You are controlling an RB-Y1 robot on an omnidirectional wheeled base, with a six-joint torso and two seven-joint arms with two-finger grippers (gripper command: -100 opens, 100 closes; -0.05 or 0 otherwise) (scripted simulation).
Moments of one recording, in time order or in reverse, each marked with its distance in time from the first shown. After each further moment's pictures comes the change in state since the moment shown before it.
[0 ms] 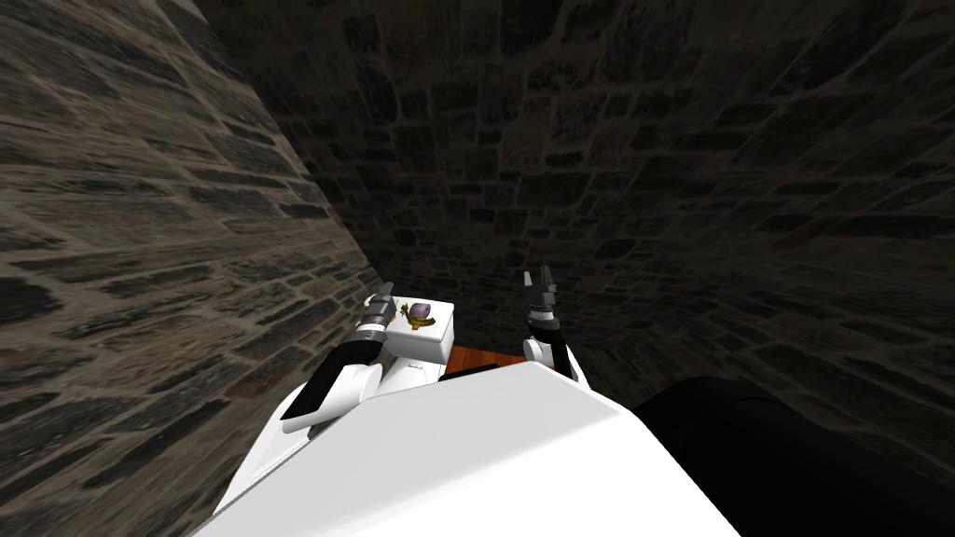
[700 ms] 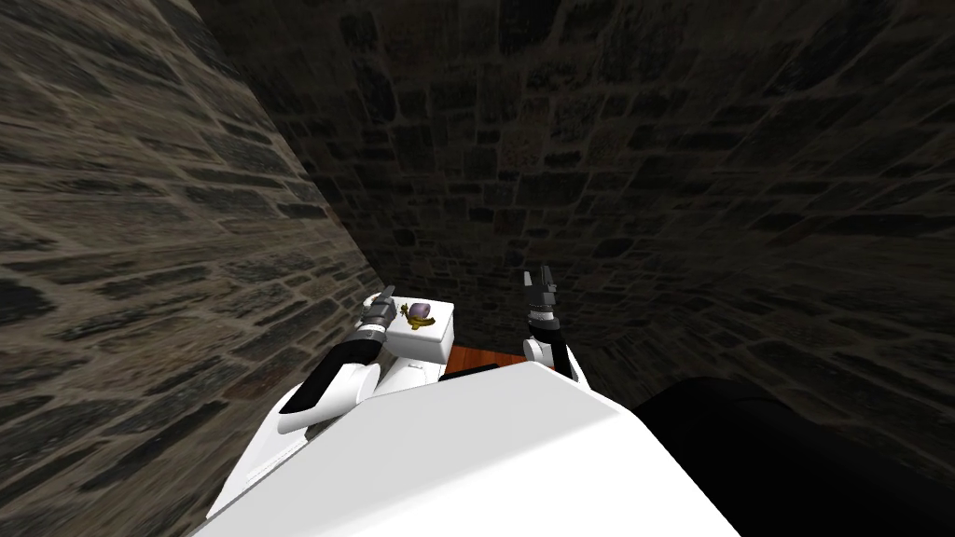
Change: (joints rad) left arm -0.006 0.009 0.013 -0.009 0.023 0.125 0.003; right arm 0.000 0.000 0.000 0.000 0.000 0.000 0.000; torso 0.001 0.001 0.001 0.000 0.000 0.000
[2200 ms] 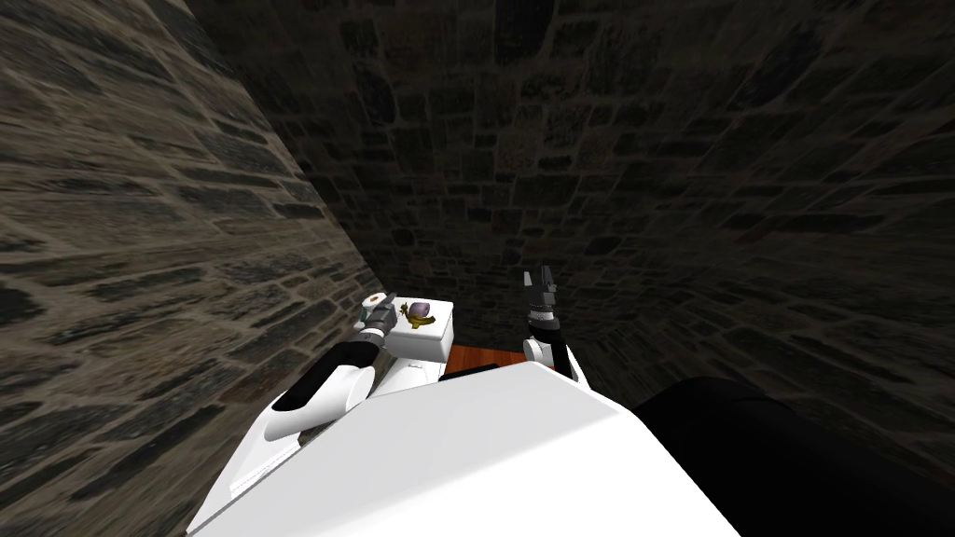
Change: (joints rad) left arm 0.012 0.014 0.026 -0.019 0.080 0.185 0.016; right arm 0.000 0.000 0.000 0.000 0.000 0.000 0.000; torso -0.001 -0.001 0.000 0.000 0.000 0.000
